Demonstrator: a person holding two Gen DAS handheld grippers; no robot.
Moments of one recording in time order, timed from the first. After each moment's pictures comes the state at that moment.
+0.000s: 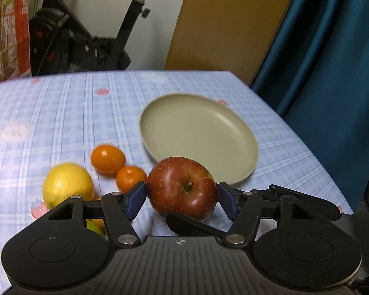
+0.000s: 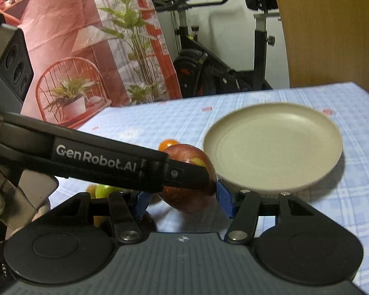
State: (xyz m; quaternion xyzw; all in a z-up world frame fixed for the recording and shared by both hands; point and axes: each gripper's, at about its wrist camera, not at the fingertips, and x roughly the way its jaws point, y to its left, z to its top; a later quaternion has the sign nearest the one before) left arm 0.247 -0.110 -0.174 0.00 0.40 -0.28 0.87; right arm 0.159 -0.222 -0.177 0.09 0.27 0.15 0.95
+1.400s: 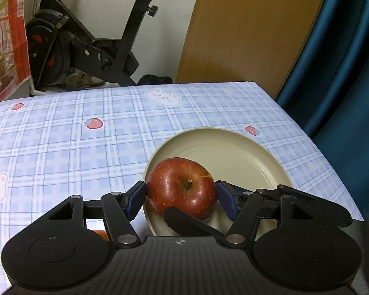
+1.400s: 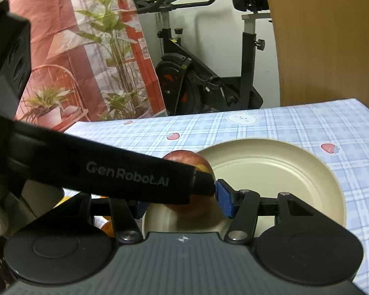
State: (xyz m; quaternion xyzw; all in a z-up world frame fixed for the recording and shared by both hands) left arm 0.348 -0.156 -0.190 0.01 0.41 -0.26 0.88; right arm 0.266 -0.254 -0.187 0.10 0.28 0.12 0.95
